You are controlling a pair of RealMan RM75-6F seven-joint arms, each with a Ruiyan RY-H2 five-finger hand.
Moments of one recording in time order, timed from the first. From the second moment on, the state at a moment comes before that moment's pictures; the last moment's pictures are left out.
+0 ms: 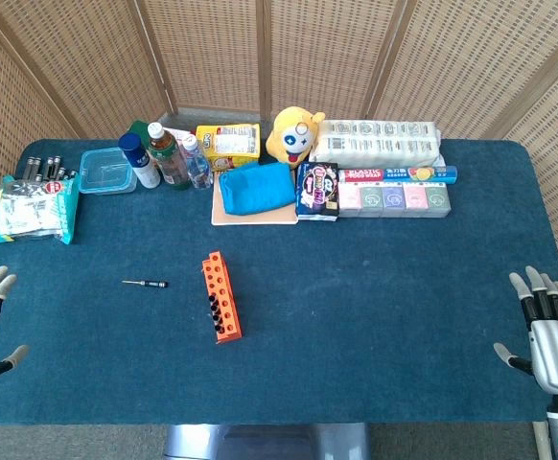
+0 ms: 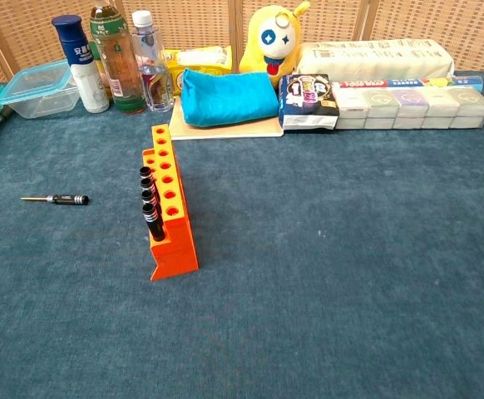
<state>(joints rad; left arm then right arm) -0.01 -1.07 0.00 -1.69 1.64 1.62 0.00 0.04 -1.10 0.08 -1.71 -1.50 1.54 -0.18</state>
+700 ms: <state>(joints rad) -0.04 -1.18 -0.03 -1.51 1.75 1.73 -0.08 0.03 -1.07 0.07 -1.72 -1.52 1.54 -0.12</state>
